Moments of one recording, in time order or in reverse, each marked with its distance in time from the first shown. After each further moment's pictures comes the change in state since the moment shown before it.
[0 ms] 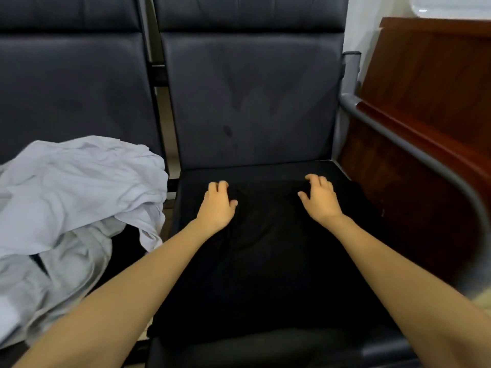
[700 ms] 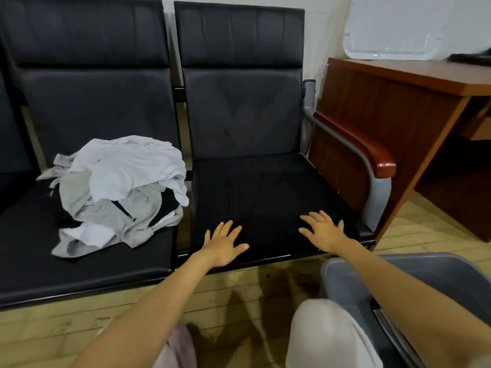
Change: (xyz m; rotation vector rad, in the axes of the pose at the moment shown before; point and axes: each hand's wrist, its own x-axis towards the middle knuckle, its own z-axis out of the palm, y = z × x) left_hand -0.255 0.016 -0.032 0.211 -0.508 0.062; right_hand -0.252 0.012 -0.094 -0.240 -0.454 0.056
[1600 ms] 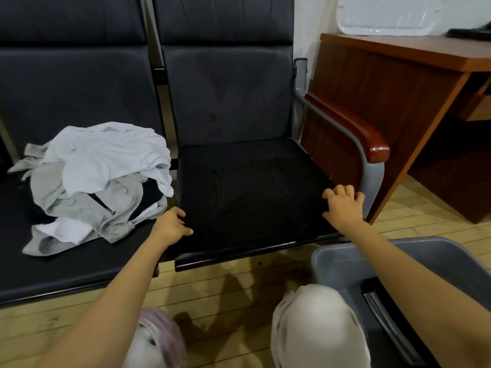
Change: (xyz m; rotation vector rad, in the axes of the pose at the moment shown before) left_hand -0.006 -0.055 -0.037 -0.533 0.278 -0.315; right_hand 0.003 0.041 -0.026 -0.331 0.324 0.132
